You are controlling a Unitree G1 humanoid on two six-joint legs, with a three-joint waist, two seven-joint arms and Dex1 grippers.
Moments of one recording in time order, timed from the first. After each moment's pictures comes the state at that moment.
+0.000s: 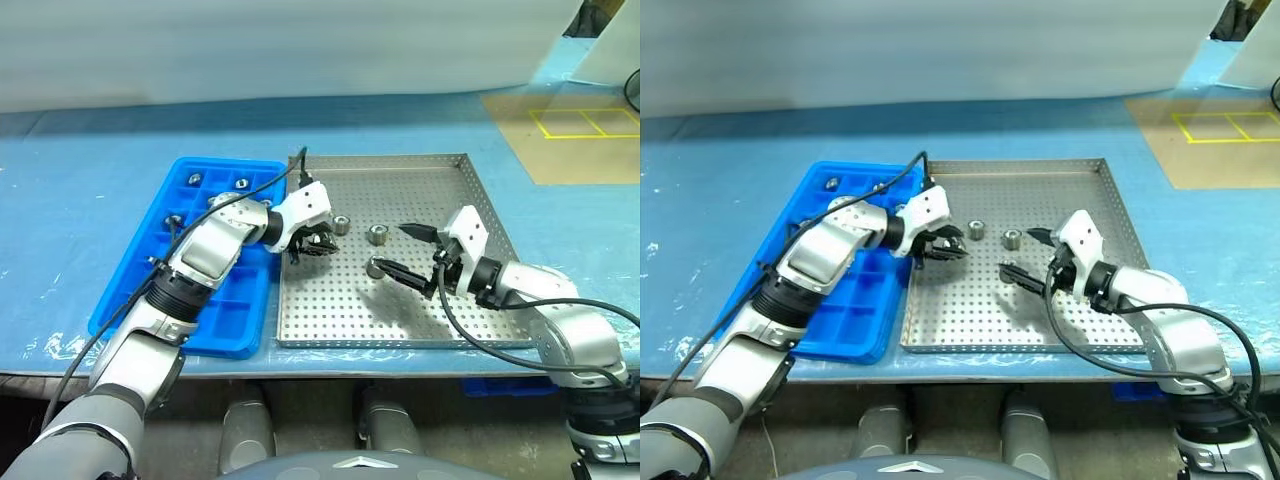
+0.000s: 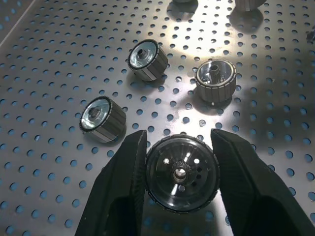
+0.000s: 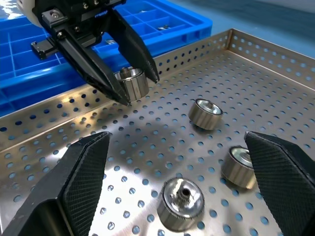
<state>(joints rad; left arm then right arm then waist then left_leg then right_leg) -0.75 0.41 -0.33 0.00 -0.06 0.69 -1.03 -0.21 -0.63 -0.01 -0.32 0.43 0.53 0.81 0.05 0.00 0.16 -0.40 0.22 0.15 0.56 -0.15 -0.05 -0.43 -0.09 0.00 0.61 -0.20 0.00</state>
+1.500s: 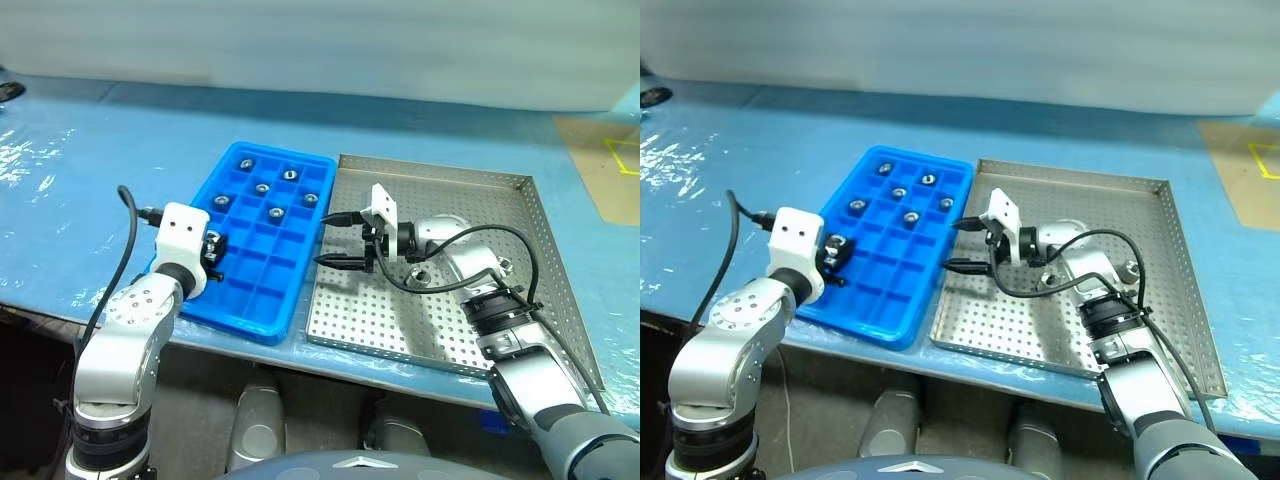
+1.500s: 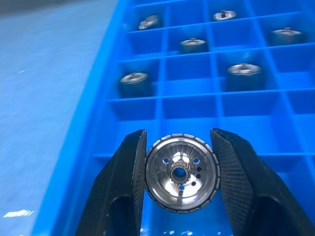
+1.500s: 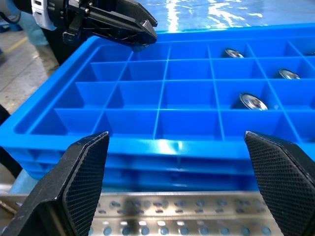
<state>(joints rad) -0.11 0.31 0.14 -0.77 -0.10 1.09 -0.17 -0.67 -0.39 0.23 0.30 0.26 0.25 1.20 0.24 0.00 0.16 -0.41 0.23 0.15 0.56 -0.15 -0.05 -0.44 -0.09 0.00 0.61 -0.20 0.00</state>
